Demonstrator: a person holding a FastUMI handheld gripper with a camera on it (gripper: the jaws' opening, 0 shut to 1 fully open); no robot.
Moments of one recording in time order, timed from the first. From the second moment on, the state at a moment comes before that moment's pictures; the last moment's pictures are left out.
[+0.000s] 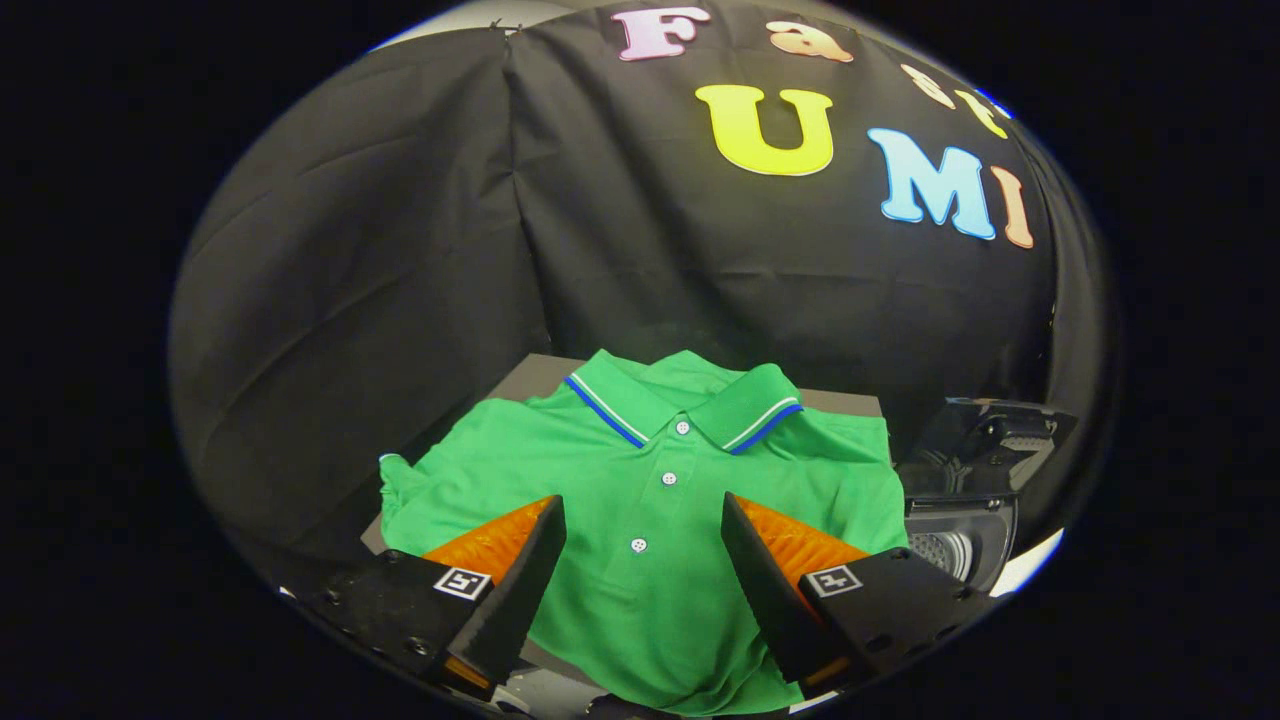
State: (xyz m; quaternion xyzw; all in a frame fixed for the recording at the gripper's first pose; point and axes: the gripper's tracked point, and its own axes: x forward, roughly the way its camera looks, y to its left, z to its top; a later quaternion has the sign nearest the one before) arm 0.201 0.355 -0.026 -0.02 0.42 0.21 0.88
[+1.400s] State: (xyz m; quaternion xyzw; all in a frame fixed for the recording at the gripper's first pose) arm 0.215 0.369 -0.031 -0.02 0.38 0.24 0.89
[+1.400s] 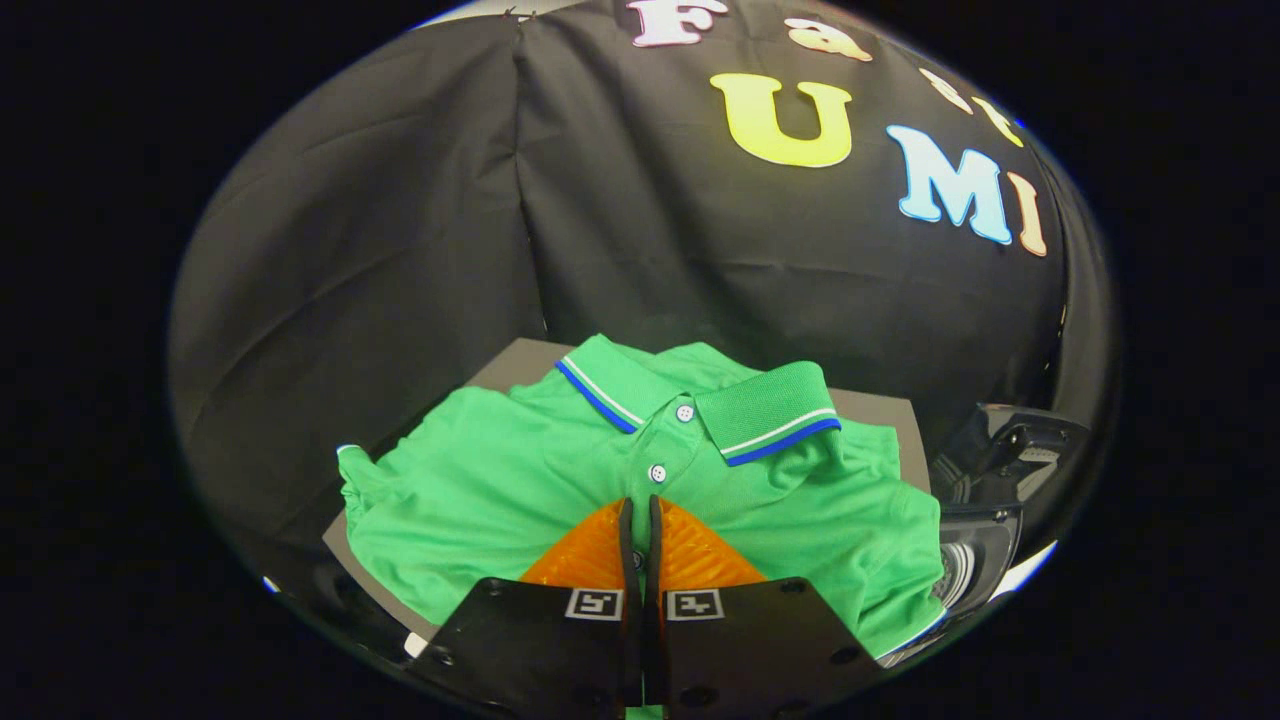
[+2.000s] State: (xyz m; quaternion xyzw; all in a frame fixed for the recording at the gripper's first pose) arm 0.227 0.354 0.101 0.06 0.23 0.27 0.93
